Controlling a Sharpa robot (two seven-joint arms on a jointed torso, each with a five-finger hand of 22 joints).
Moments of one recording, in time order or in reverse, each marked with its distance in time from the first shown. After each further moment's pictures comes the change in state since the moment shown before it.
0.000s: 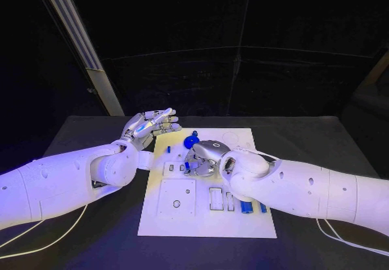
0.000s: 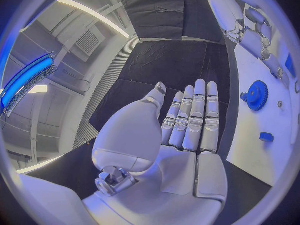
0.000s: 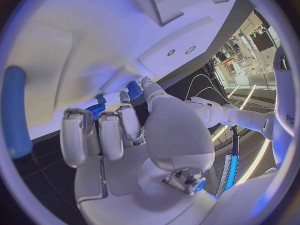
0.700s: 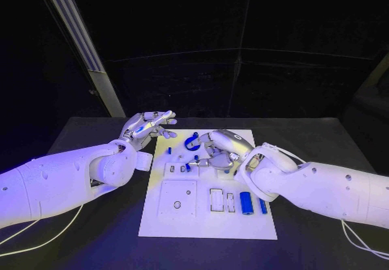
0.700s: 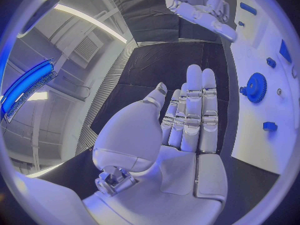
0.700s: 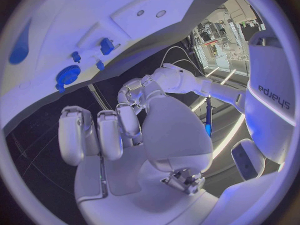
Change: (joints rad) left arm 0.001 -0.010 0.000 -0.025 -0.085 -0.003 -0.017; left_hand -0.013 0.000 0.009 -0.015 0.006 0.084 -0.062 0.008 0.002 0.125 -0.077 -0.005 0.008 0.363 -0.109 0.229 0.164 0.000 0.294 -0.108 0.173 0.075; right arm 0.033 -0.174 0.001 0.132 0.222 -0.217 0.380; right_hand 0.044 0.020 -0.096 0.011 0.070 -0.047 0.011 0.007 0.003 -0.037 0.008 -0.039 0.000 0.000 0.010 -0.014 0.000 0.017 -0.025 0.018 -0.025 0.000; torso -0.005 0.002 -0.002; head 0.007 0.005
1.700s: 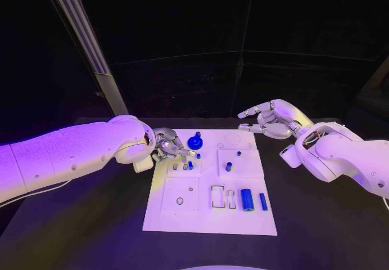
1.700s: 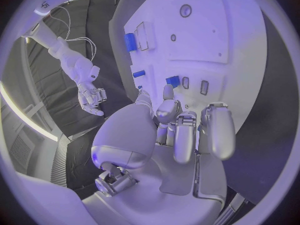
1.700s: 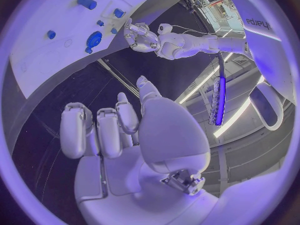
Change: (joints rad) left arm 0.114 0.117 -0.001 -0.048 -0.846 0.312 -0.936; left_hand -0.143 0.030 -0.265 0.232 0.001 -0.060 -0.103 0.446 0.271 0.115 -0.101 1.034 0.953 0.018 -0.075 1.118 0.984 -0.086 0.245 -0.084 0.949 1.063; right arm 0.105 -0.280 0.004 0.050 0.495 0.113 0.115; right_hand 0.057 0.046 -0.029 -0.021 -0.015 0.017 -0.011 0.014 0.002 -0.028 -0.008 -0.051 -0.026 0.000 0.000 -0.051 -0.005 0.015 -0.045 -0.010 -0.038 0.001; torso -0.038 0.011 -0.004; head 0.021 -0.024
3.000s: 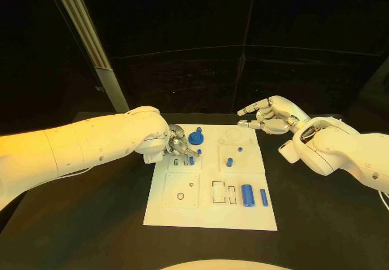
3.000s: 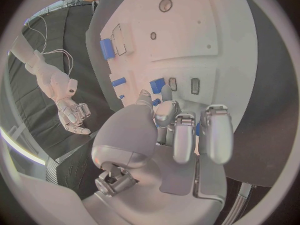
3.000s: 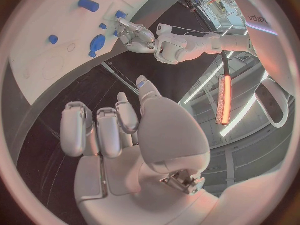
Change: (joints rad) left arm 0.017 0.142 -0.019 -0.093 -0.116 0.059 -0.198; left_hand 0.025 -0.004 0.011 -0.013 0.000 -0.046 -0.018 0.123 0.115 0.025 -0.011 0.040 0.049 -0.001 -0.015 0.000 0.000 -0.028 0.021 -0.014 0.044 0.071; right arm 0.001 0.033 0.000 -0.039 0.023 0.037 -0.041; right_hand 0.006 -0.004 -0.011 0.000 0.023 0.000 0.000 0.003 0.000 0.000 0.000 -0.004 -0.004 0.000 0.000 -0.005 -0.007 0.000 -0.010 -0.003 -0.012 -0.004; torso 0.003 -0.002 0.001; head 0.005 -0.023
